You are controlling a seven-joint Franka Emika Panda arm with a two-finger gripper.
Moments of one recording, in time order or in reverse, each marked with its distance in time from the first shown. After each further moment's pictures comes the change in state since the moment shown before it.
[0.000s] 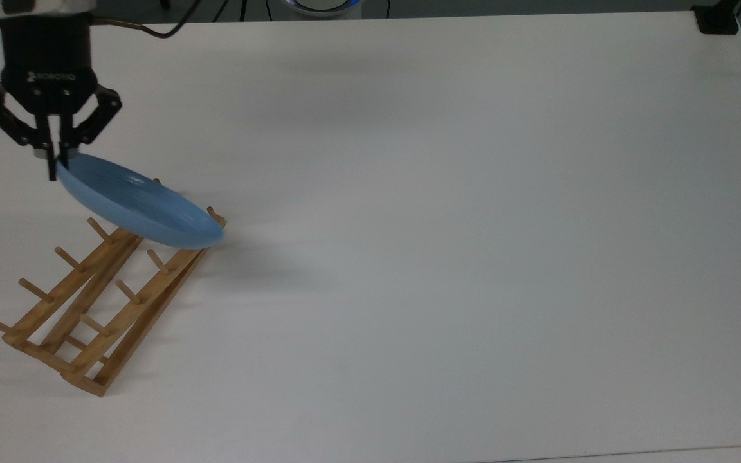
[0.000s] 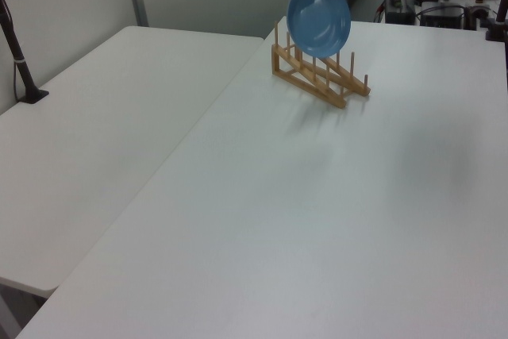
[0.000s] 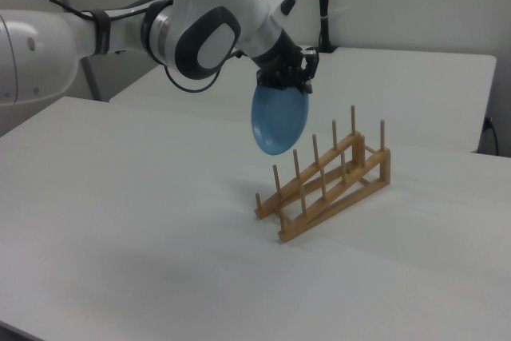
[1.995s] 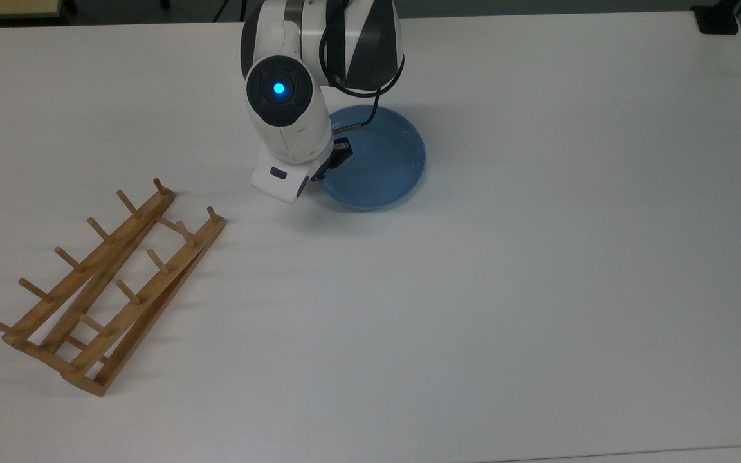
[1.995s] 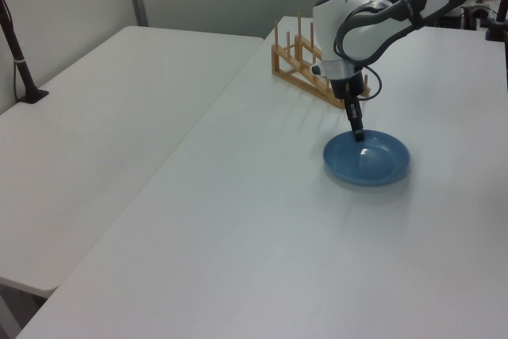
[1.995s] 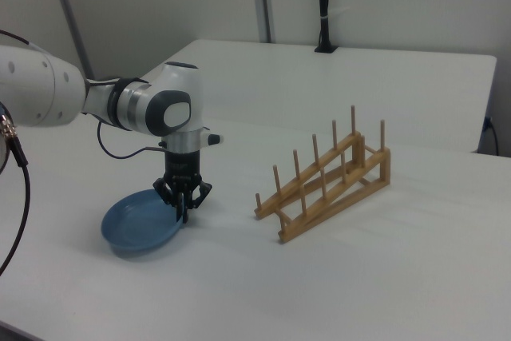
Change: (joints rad) arm 0.023 0.164 0.335 -0.168 -0.088 -0.546 0.422
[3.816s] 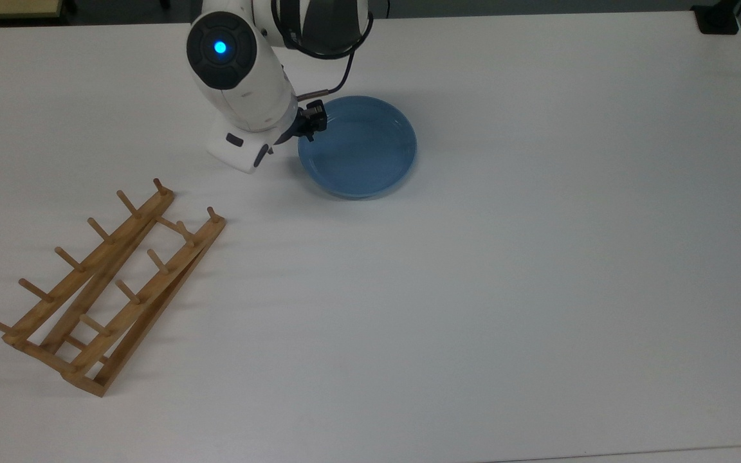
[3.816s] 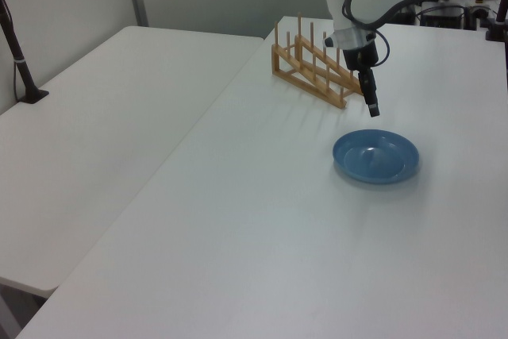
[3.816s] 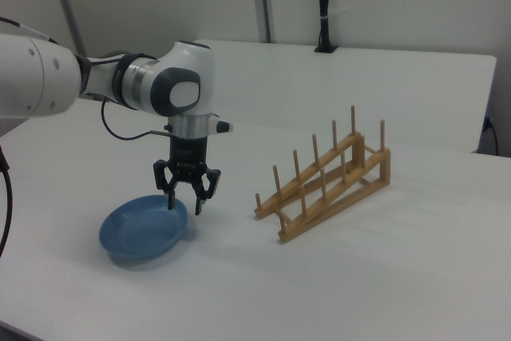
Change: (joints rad) arm -0.070 -0.081 0.000 0.029 -0.003 -0.163 -0.010
